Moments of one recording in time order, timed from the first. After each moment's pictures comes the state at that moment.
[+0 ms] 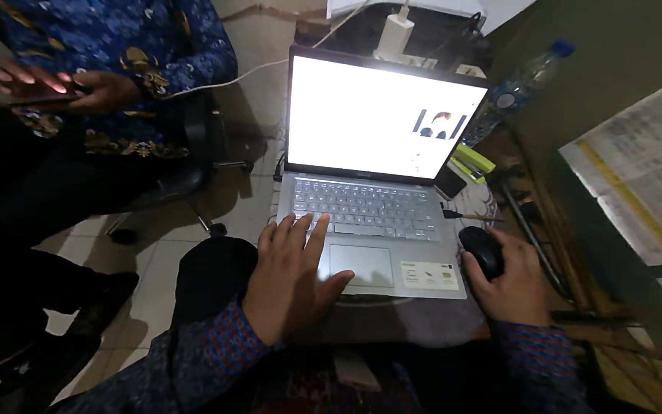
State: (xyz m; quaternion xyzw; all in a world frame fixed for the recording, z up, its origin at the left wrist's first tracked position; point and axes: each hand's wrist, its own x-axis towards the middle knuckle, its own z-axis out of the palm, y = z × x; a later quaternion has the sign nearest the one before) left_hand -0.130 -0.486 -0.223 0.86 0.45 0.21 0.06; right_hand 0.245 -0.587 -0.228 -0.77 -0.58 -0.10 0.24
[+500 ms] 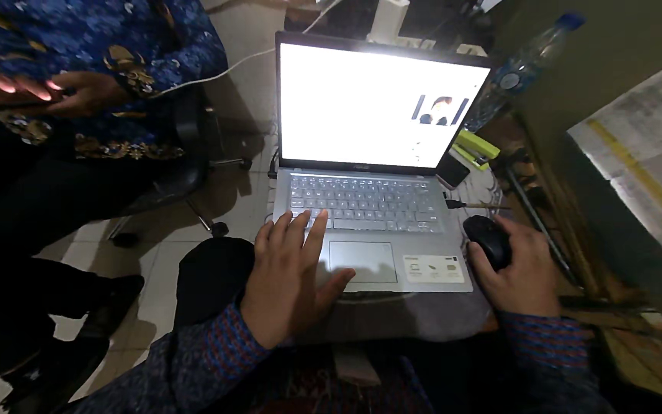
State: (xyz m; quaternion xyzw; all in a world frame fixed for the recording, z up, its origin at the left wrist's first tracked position) left_hand -0.130 -0.486 -0.223 0.87 0.45 0.20 0.06; right_hand 0.245 -0.587 -0.228 -0.77 -0.58 -0.10 0.25
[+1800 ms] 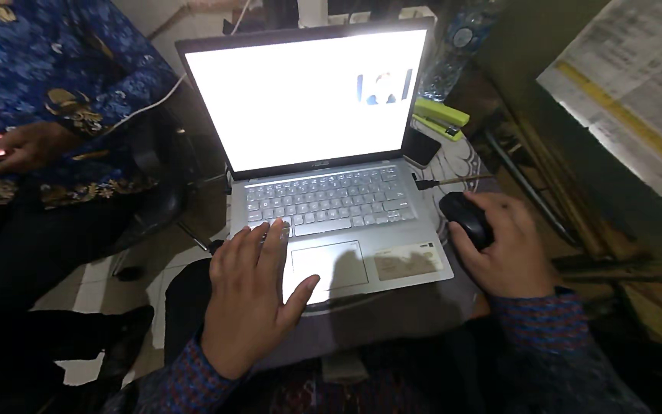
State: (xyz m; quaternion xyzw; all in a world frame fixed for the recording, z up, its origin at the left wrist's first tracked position) left_hand -0.126 -0.487 -0.224 0.87 0.44 0.20 0.01; right_hand 0.250 -0.587 -0.231 -0.77 -0.57 -0.07 0.29
